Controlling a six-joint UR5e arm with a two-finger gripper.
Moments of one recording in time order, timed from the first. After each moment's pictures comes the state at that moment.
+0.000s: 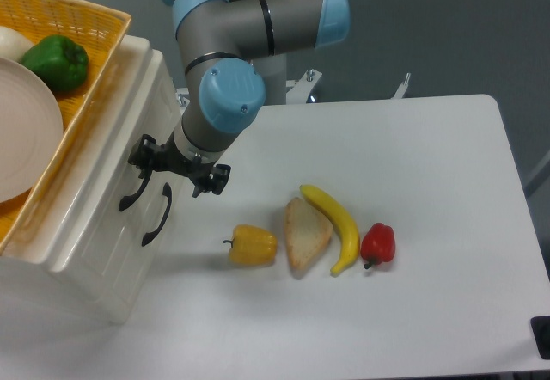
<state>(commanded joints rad) 2.26 -1.83 -1.56 -1.50 1.14 0.45</state>
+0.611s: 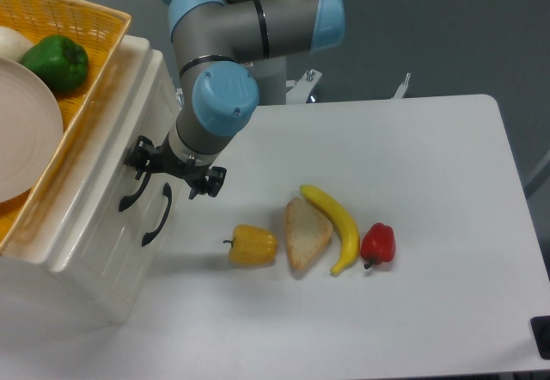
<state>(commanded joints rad) 2.25 -1.84 -1.56 -1.48 1.14 0.46</state>
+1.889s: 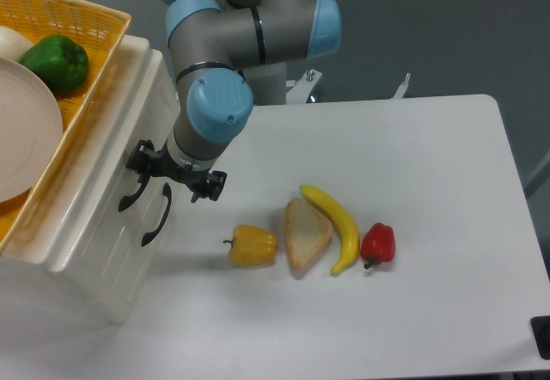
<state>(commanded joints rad) 2.24 -1.85 -1.55 -1.48 1.19 0.47</state>
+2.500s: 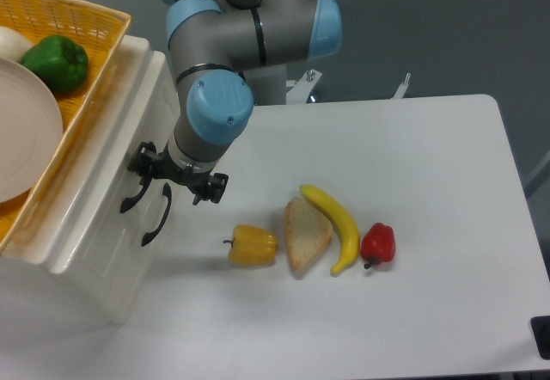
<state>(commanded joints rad) 2.24 -1.85 -1.54 -1.47 1.23 0.48</state>
